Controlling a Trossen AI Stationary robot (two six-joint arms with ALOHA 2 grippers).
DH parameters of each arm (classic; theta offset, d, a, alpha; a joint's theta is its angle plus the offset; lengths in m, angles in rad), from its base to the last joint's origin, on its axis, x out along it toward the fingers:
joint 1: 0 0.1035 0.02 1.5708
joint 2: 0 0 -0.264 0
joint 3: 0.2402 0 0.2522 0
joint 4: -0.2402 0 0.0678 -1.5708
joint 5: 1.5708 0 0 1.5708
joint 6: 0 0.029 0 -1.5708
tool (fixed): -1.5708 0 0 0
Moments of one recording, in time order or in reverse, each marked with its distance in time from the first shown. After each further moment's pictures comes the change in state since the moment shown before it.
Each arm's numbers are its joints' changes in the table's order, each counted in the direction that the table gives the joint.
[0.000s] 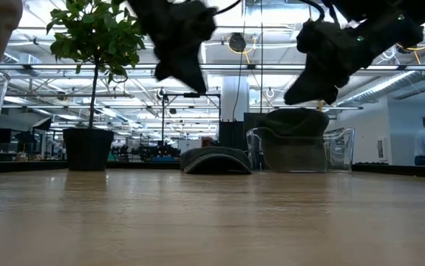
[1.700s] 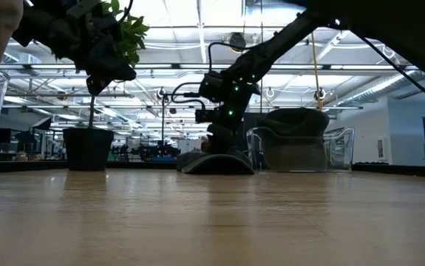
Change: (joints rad) left arm 0.229 0.825 -0.855 0.532 -0.250 -0.011; right arm -0.553 -1.092 1.175 -0.592 0.270 -0.714
